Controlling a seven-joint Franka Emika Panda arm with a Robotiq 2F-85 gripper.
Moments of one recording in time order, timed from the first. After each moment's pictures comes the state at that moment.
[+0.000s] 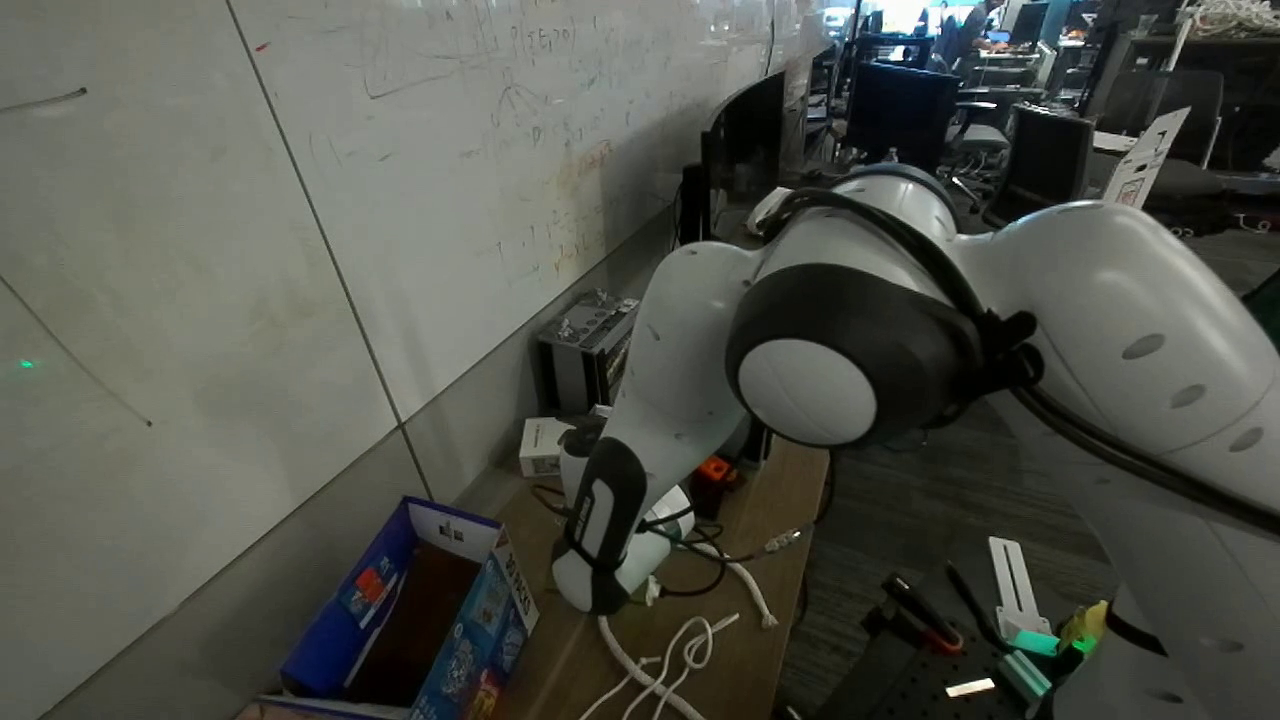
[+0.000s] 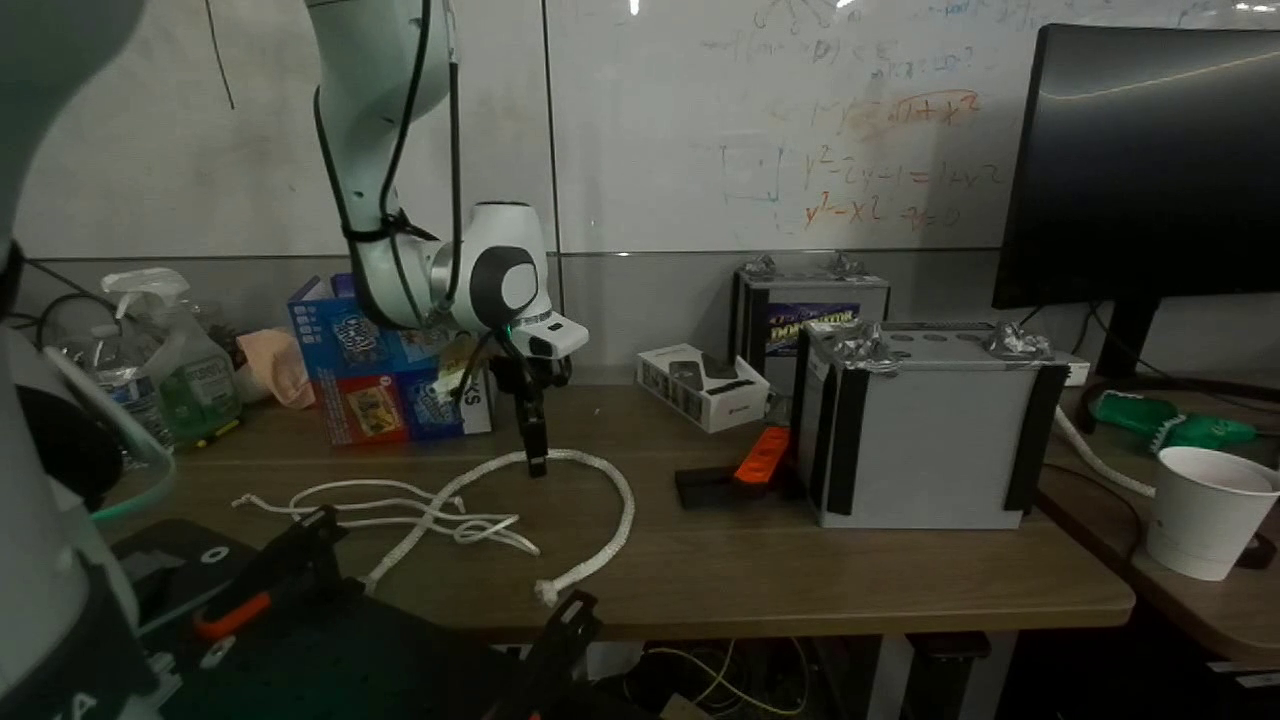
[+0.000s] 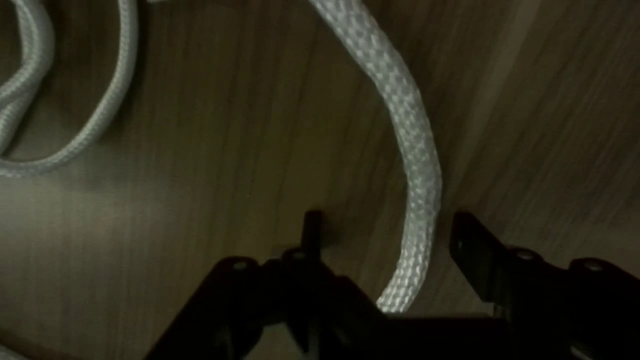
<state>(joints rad) 0.48 0.79 -0.13 -2.10 0.21 2.91 0.99</state>
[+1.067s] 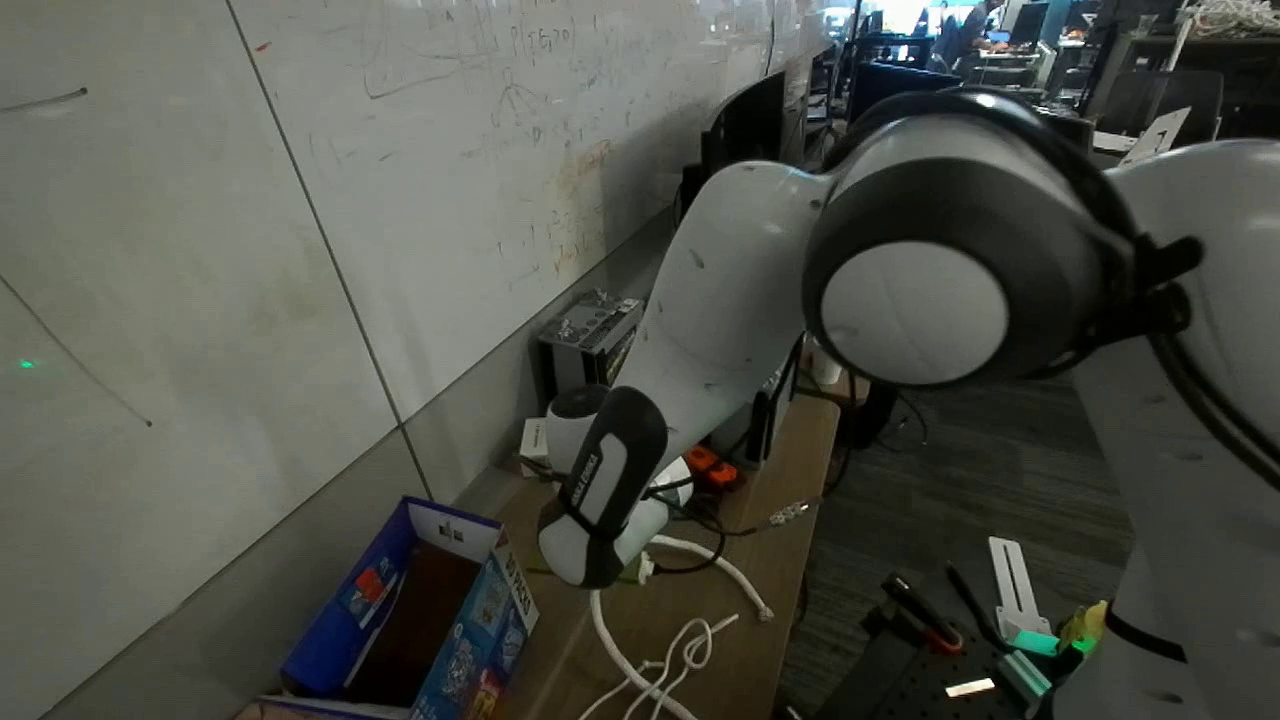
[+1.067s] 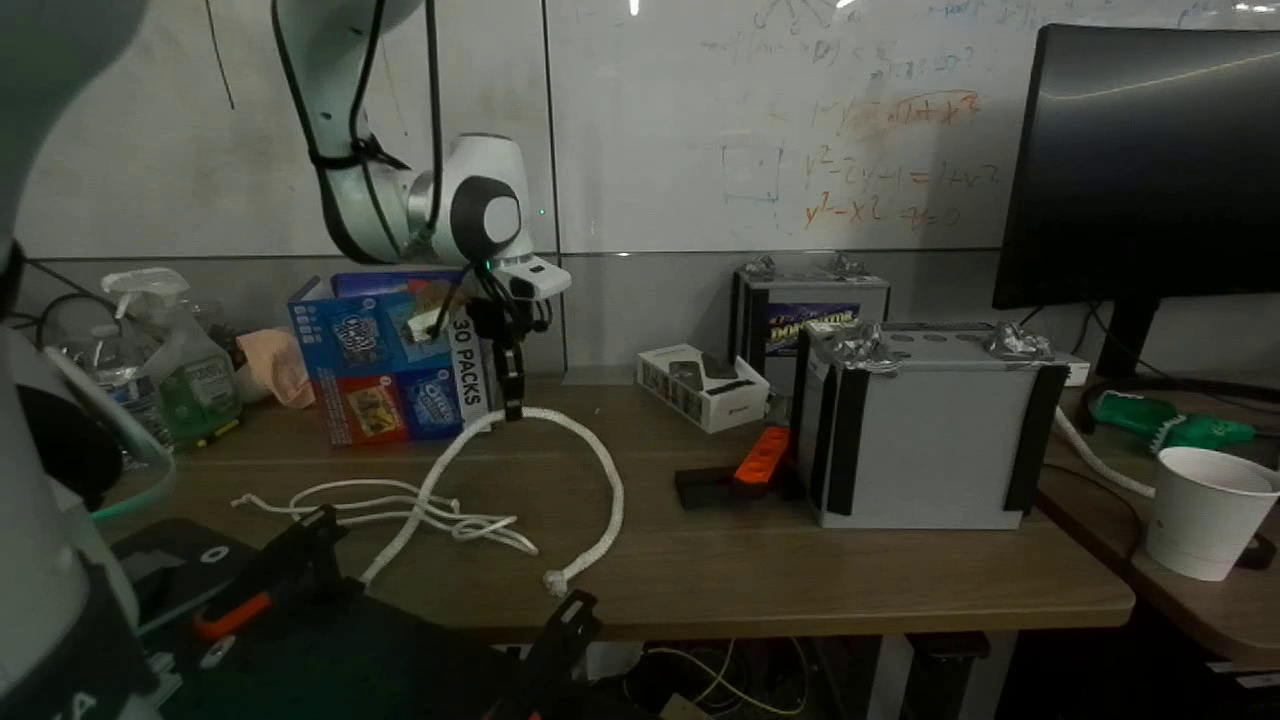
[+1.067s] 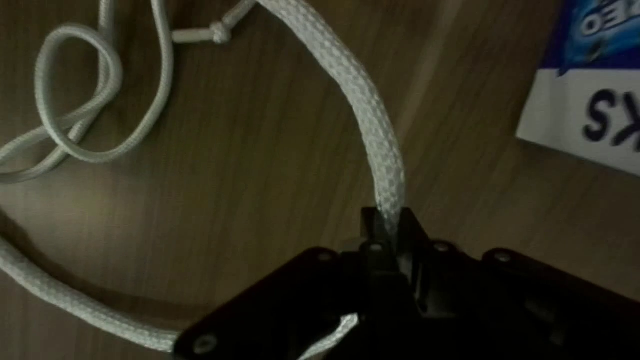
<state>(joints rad) 0.49 0.59 -0.12 -2.20 0.18 2.83 0.99</state>
